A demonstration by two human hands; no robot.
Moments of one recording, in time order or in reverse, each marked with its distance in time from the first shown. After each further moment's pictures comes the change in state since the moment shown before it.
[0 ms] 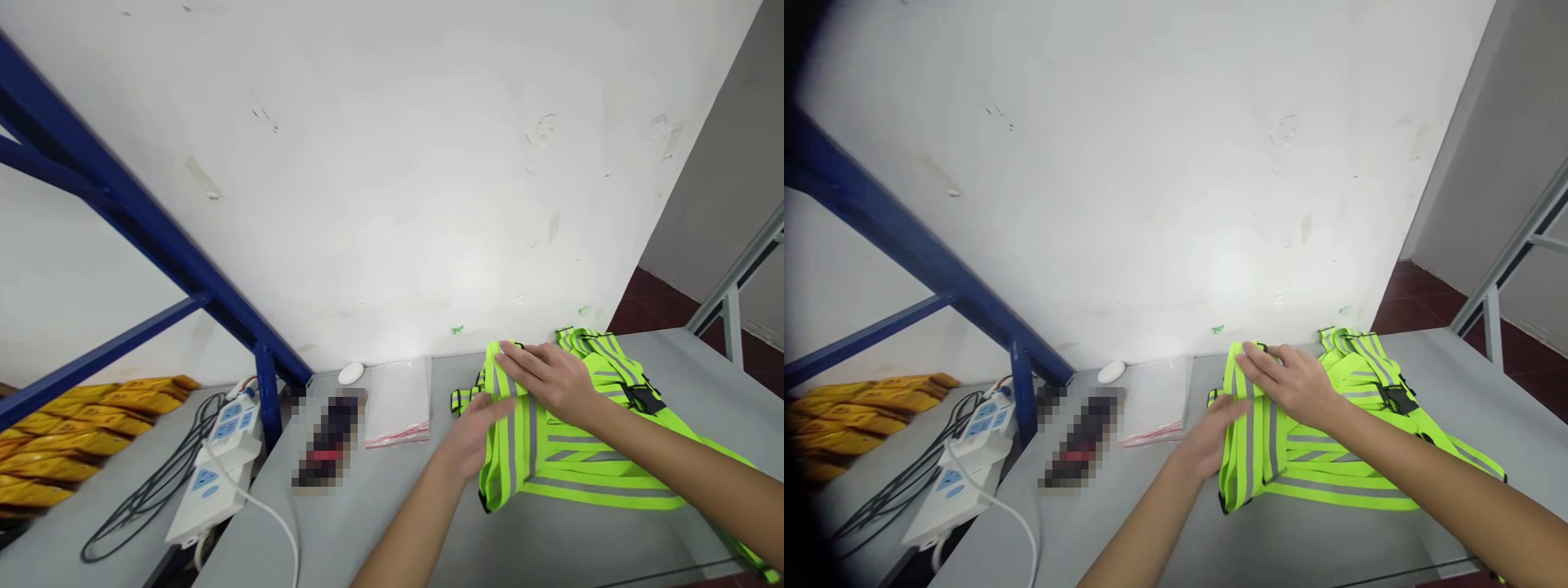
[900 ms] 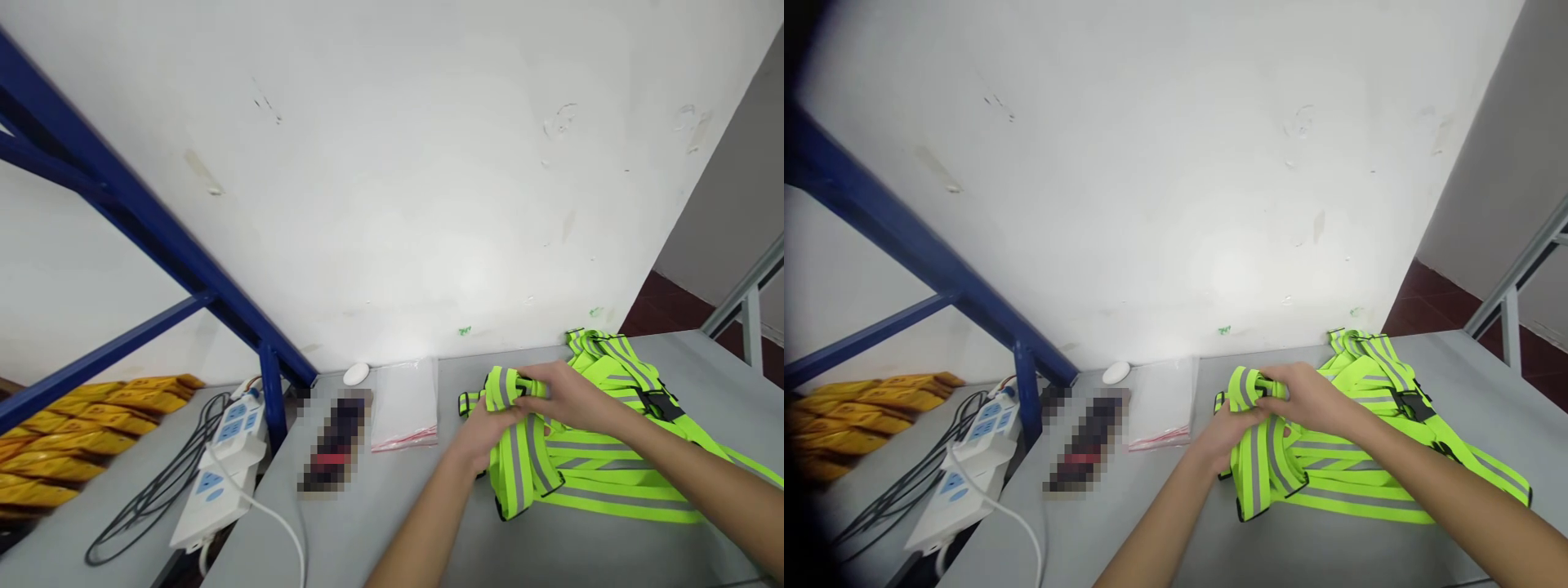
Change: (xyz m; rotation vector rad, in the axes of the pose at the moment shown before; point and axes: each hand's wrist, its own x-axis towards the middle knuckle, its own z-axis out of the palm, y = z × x) left_hand 0.017 -0.006 -0.017 0.067 0.034 -0.036; right_hand 0.020 -0.003 -0.011 0.988 -0.456 0.459
